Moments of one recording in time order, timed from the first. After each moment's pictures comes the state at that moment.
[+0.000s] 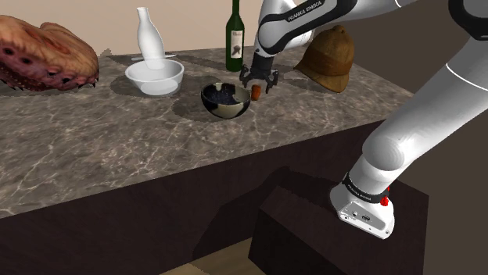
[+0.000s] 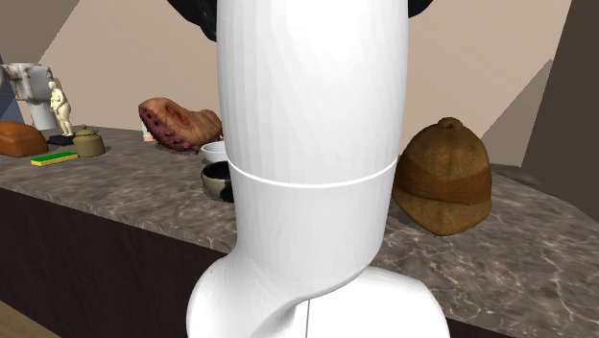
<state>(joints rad) -0.28 -0.16 0.19 -2.32 0.07 2.27 0.72</state>
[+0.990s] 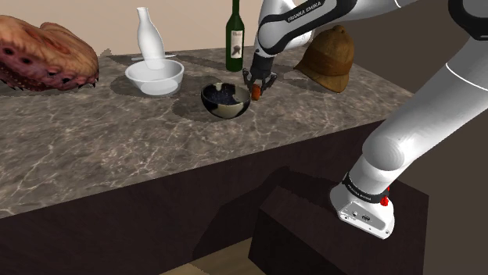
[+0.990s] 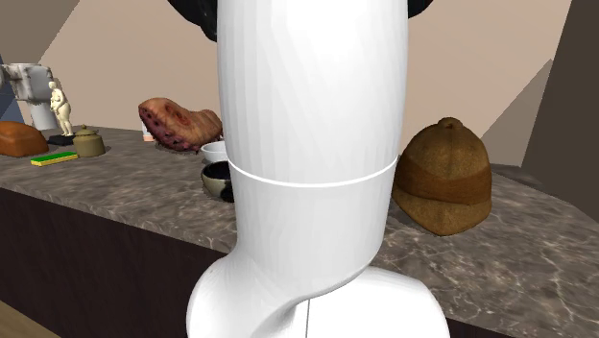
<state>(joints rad) -0.28 -0.16 0.19 -2.32 0.07 2.28 0.72</state>
